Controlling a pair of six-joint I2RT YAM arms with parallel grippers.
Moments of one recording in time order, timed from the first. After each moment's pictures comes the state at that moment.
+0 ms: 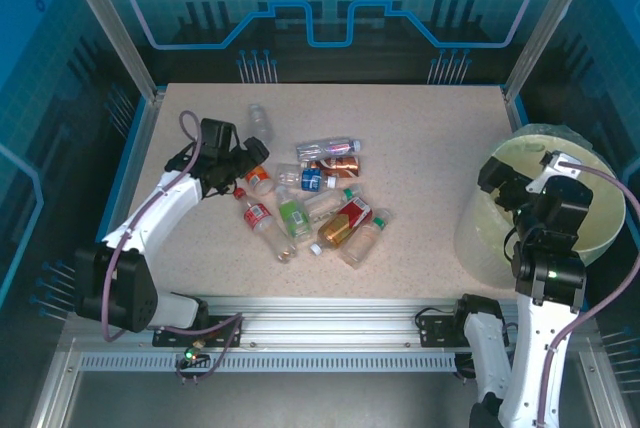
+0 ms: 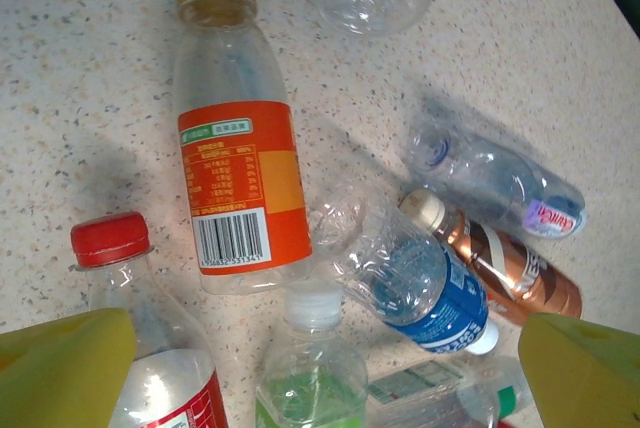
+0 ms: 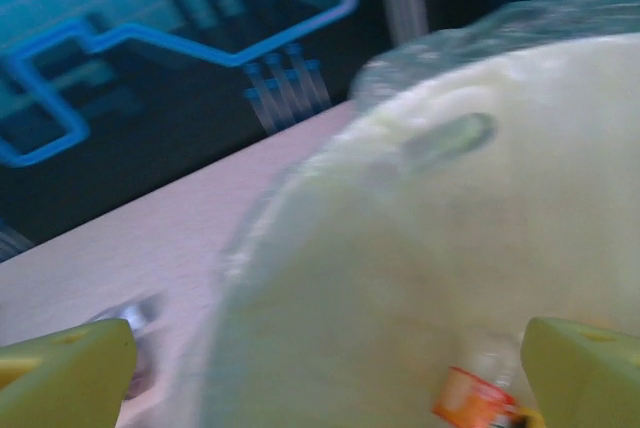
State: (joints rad) left arm -0.17 1.38 1.05 -0.56 0.05 -0.90; right arm -0.26 0.60 1.04 -0.79 -0.07 0.32
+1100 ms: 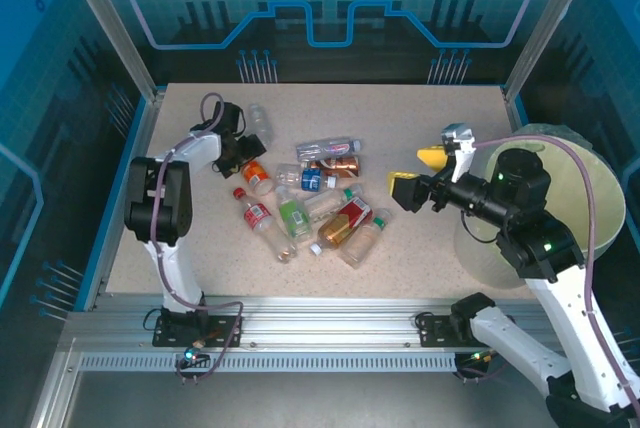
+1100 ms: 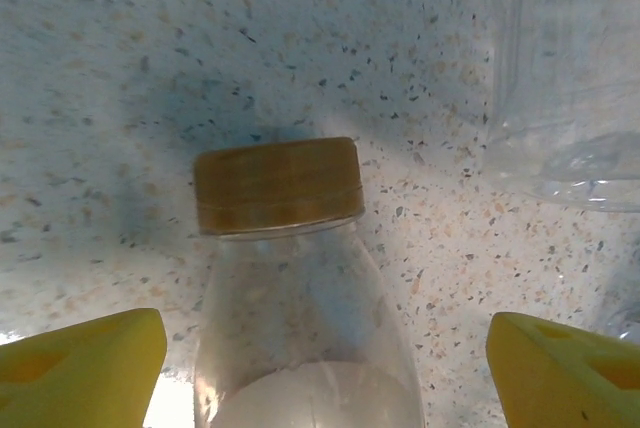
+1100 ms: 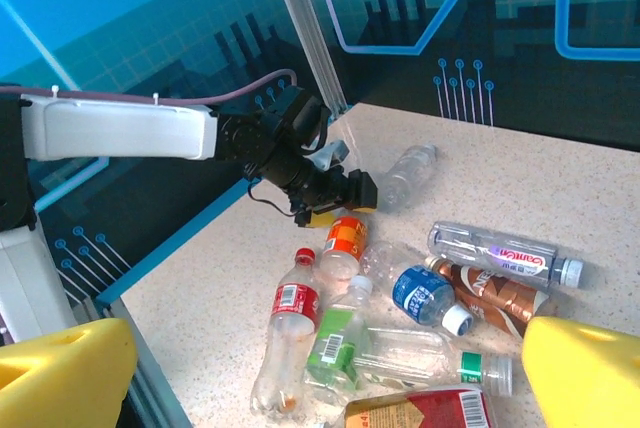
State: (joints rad) left arm -0.05 1.98 1.37 -0.53 0.08 -0.69; right arm 0.40 0.77 1.14 -0.61 -0.43 0.23
